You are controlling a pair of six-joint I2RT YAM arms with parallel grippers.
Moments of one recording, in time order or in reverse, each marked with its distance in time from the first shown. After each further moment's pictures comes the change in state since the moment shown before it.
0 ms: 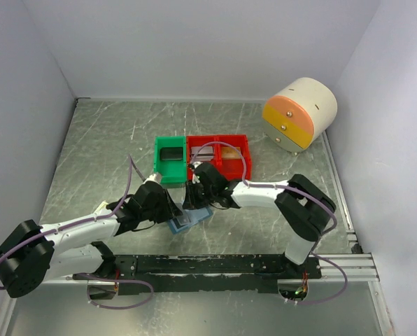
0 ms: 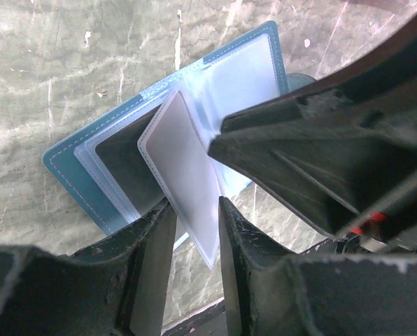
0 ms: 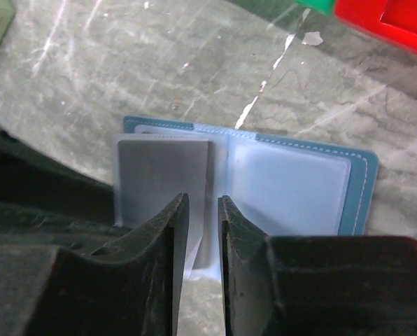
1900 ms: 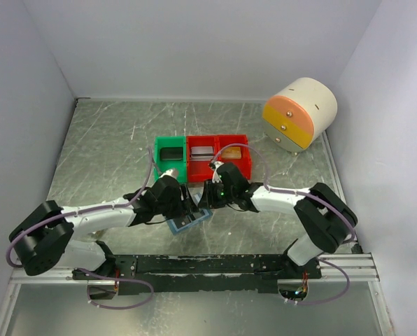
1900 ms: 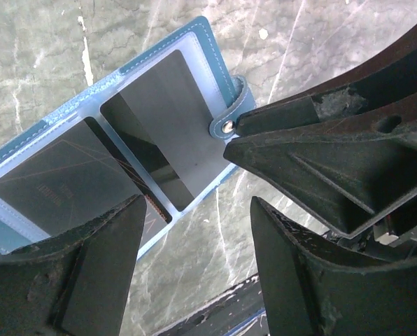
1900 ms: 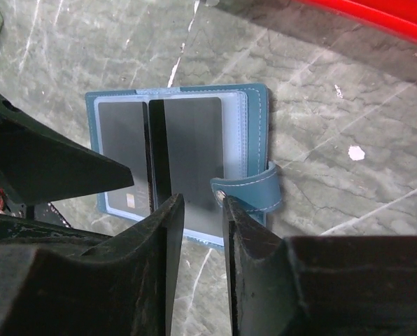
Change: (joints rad) left arm -0.082 0.188 0.159 0.009 -0.003 0.021; right arm -0.134 -0.200 -0.212 0.049 -0.058 -0.009
